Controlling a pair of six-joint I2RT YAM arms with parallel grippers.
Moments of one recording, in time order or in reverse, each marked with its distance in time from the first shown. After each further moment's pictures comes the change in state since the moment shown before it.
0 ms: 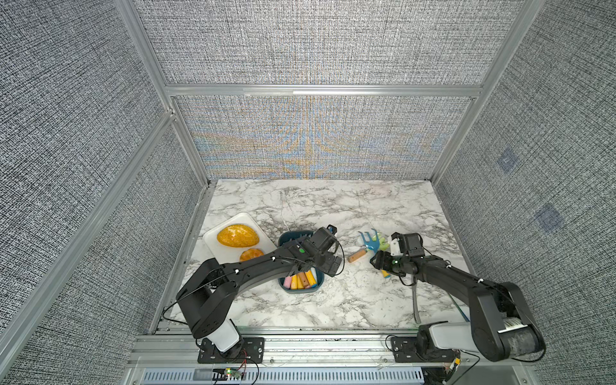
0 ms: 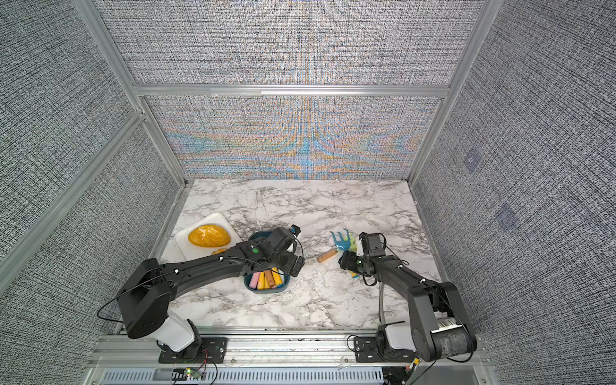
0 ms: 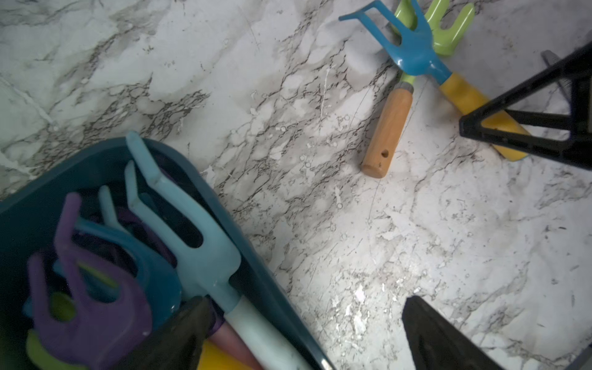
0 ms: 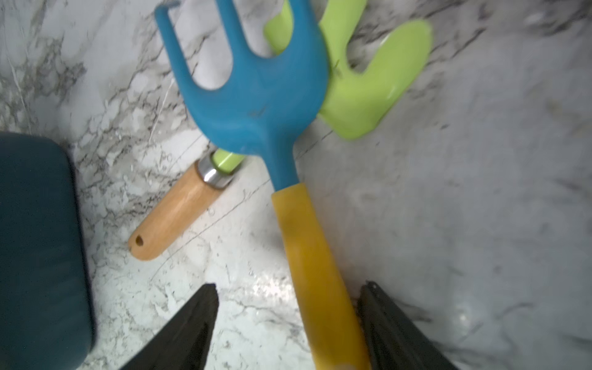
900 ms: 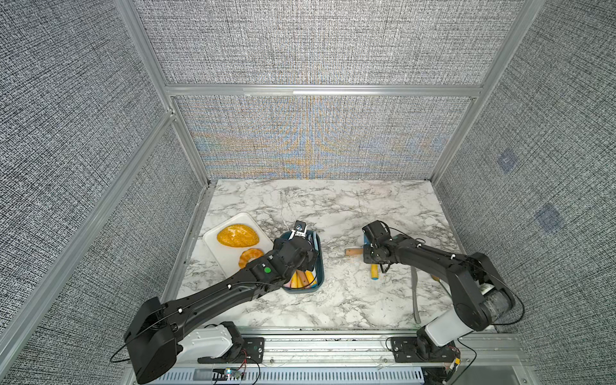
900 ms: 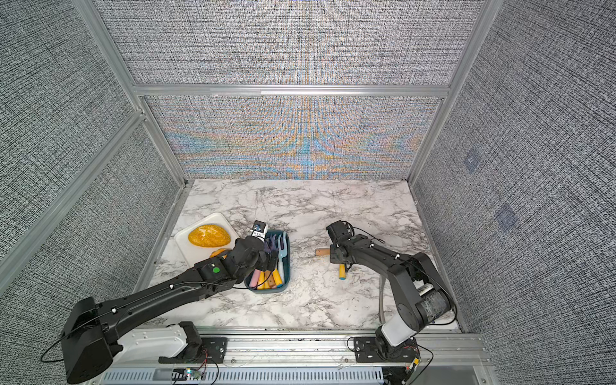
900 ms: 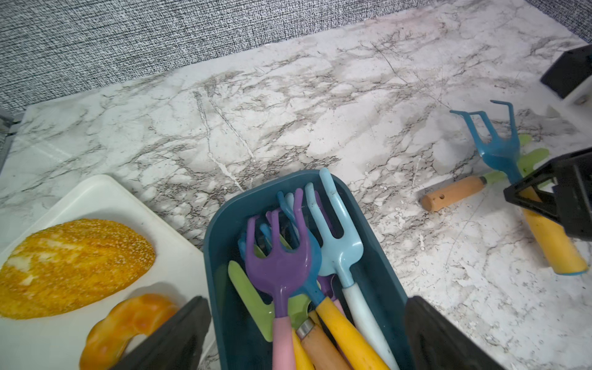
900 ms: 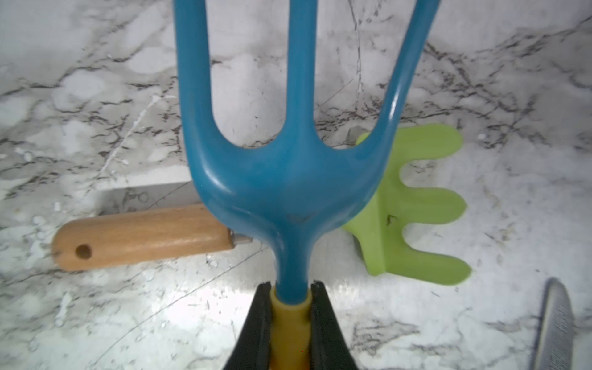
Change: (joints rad) left arm 0.007 -0.404 -0.239 0.072 -0.359 -0.067; right arm 0.264 0.217 0.340 -0.265 0.459 0.025
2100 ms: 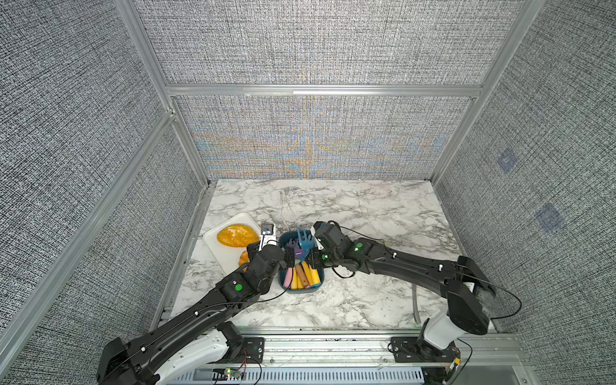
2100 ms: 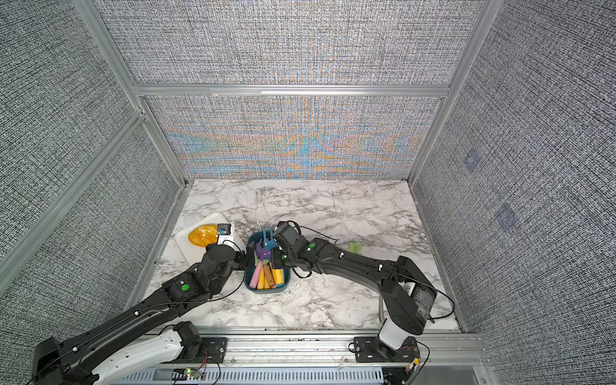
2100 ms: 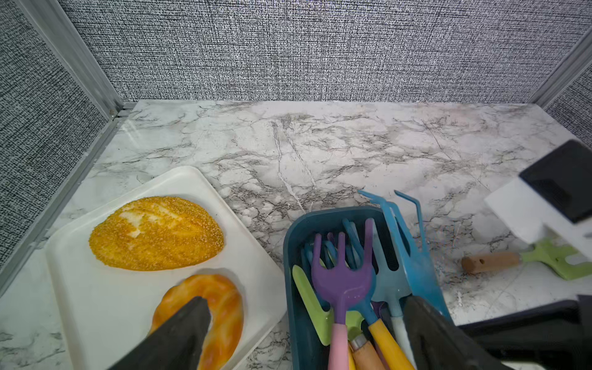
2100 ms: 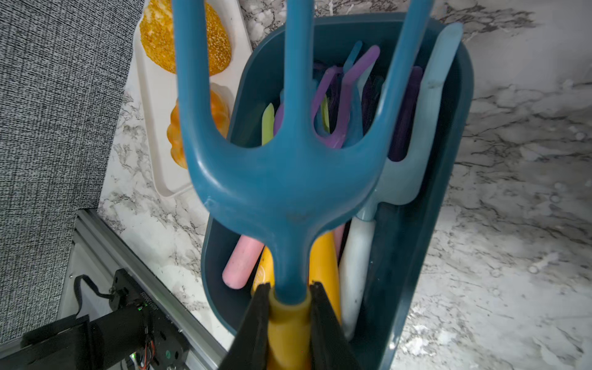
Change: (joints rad) left arm 0.083 -0.295 -0.159 0.031 -0.118 -0.079; right arm 0.448 0.108 0.314 0.104 -0.277 0.243
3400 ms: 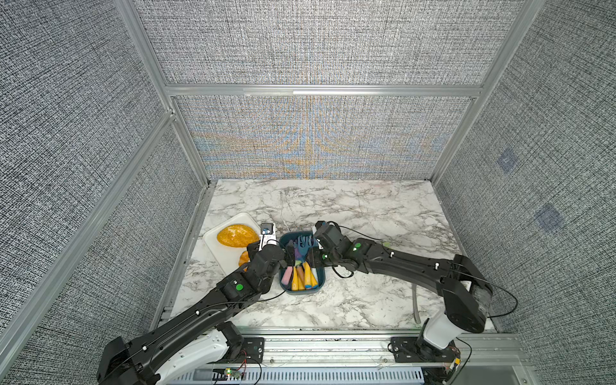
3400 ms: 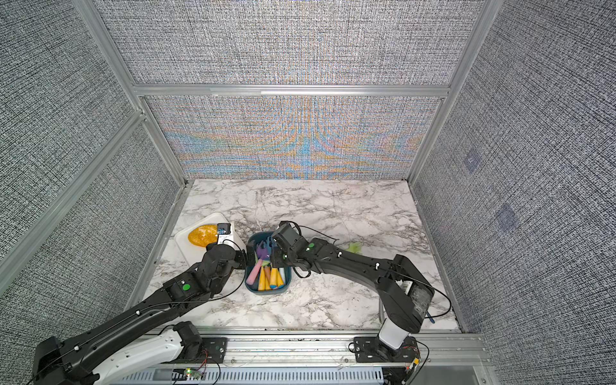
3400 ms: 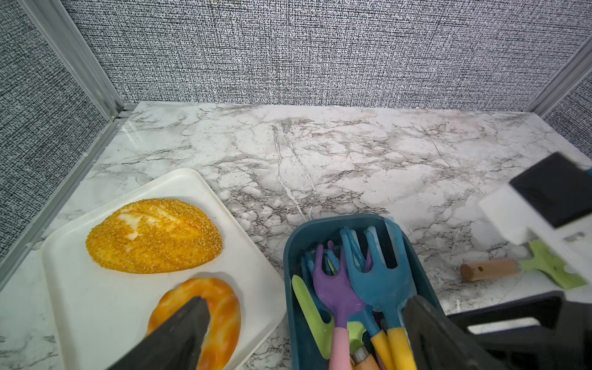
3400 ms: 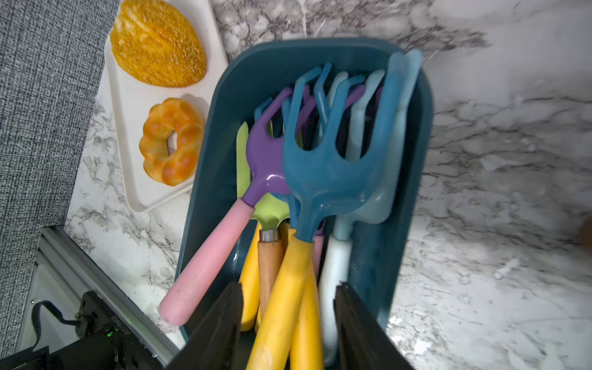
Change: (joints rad) left arm 0.002 0.017 -0.004 0.029 -0.002 0.004; right arm -0.020 -0.034 -0.039 0.009 0.067 -0.032
